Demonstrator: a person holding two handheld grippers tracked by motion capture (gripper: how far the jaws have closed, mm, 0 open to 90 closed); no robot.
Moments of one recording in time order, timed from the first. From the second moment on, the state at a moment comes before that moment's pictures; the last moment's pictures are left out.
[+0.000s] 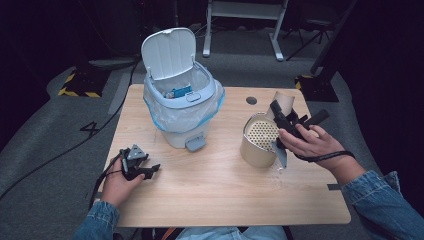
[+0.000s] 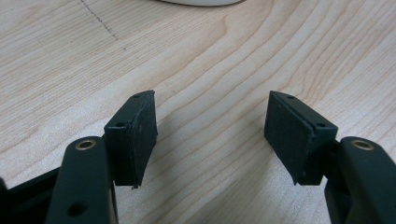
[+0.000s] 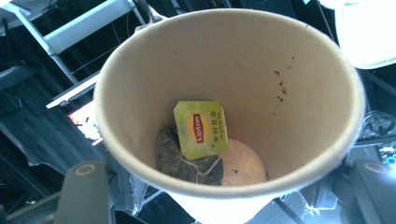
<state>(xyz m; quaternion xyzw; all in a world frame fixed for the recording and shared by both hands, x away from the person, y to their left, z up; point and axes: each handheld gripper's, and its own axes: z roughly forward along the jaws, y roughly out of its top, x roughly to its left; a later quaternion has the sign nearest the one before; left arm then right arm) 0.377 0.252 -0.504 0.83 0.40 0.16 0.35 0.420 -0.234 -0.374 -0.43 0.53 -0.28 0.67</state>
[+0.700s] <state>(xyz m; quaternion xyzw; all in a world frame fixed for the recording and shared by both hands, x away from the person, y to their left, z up) 0.378 0.252 -0.503 0.83 0.40 0.16 0.35 0.418 -0.235 -0.365 -0.42 0.56 -0.25 0.67</state>
